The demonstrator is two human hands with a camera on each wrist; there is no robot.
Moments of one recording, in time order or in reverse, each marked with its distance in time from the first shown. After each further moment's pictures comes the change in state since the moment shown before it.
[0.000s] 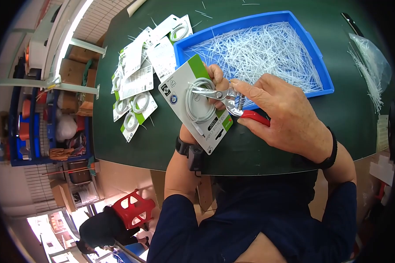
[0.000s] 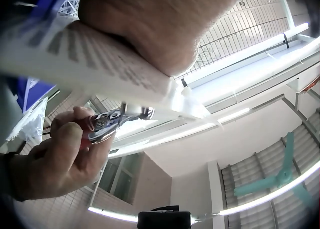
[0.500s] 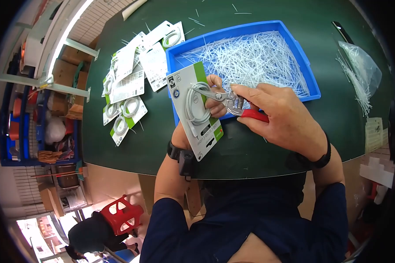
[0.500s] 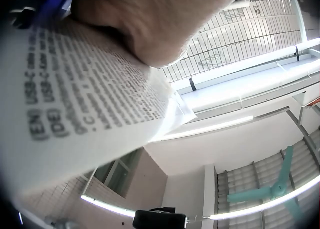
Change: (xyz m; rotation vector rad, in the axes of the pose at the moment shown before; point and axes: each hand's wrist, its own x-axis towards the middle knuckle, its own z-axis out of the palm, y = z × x) left_hand -0.003 -0.012 -0.016 -0.095 -0.076 -0.129; right_hand 0.001 0.006 -0.018 -0.016 -0.063 0.031
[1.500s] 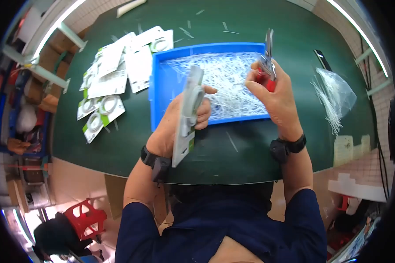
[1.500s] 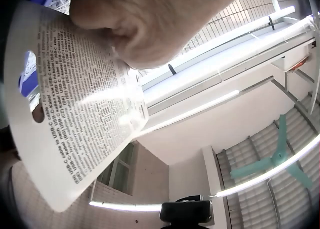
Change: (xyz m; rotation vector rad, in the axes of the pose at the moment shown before) left_hand -0.006 0.008 0.047 0.211 0.196 -0.121; right_hand 0.017 0.052 -0.012 0.700 0.331 0.286
